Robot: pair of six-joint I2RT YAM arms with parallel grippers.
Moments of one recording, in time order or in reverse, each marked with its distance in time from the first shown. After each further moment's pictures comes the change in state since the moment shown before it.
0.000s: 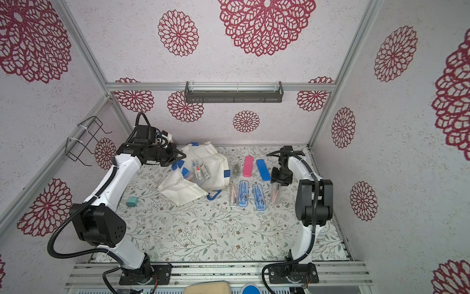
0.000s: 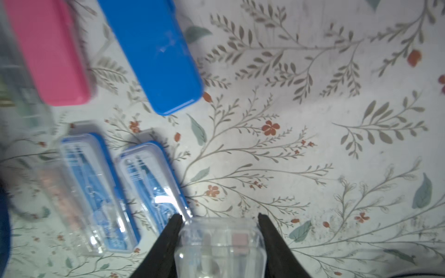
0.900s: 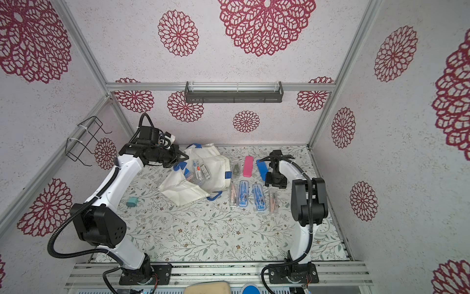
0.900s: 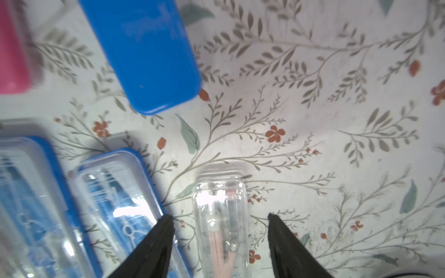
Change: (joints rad) left arm -0.032 -0.004 -0.014 0.001 0.011 -0.012; right arm 0.094 -0.022 -0.047 0.088 0.153 0.035
